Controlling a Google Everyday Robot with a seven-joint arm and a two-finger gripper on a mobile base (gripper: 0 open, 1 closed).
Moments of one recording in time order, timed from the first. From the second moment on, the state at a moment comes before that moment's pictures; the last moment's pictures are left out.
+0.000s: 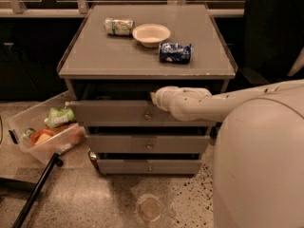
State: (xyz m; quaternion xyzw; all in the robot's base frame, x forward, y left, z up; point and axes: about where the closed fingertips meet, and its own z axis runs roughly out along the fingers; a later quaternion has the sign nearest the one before) arm 0.754 -0.042 0.669 -0.18 0.85 0.12 0.48
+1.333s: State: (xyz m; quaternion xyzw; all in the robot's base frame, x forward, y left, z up) arm 0.740 -0.050 0.668 -0.23 0.84 0.10 0.47
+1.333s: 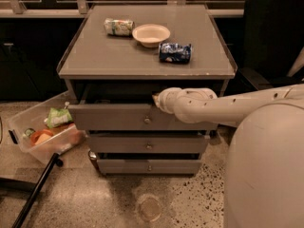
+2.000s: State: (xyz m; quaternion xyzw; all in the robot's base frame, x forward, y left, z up) arm 0.723 -0.055 0.669 -0.28 0.84 0.08 0.46
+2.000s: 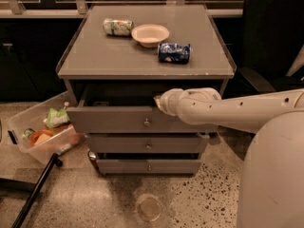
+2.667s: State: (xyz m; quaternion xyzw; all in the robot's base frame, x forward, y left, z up) arm 0.710 -0.058 0.668 -0.32 0.83 0.06 0.45
